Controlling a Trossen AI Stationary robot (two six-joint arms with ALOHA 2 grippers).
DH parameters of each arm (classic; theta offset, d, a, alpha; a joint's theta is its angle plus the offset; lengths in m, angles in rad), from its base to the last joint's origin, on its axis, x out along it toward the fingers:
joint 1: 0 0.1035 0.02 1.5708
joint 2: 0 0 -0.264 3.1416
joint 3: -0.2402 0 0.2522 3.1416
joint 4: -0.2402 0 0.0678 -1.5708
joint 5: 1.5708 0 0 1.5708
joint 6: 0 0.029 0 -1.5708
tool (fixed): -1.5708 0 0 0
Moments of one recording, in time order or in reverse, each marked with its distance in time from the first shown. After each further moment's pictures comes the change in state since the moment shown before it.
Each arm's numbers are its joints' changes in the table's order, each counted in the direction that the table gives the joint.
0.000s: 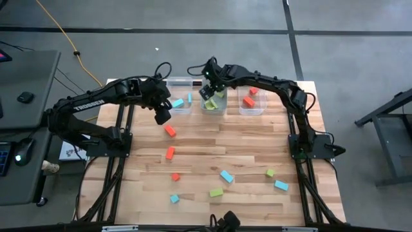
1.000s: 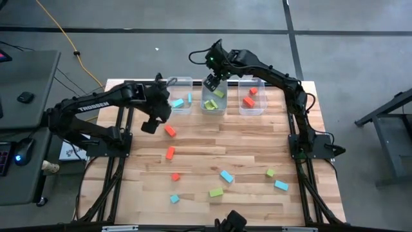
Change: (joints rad) left arm -0.014 -0.008 0.098 -0.029 -0.189 0.782; right arm 0.000 0.002 -0.358 -0.322 -0.052 -0.212
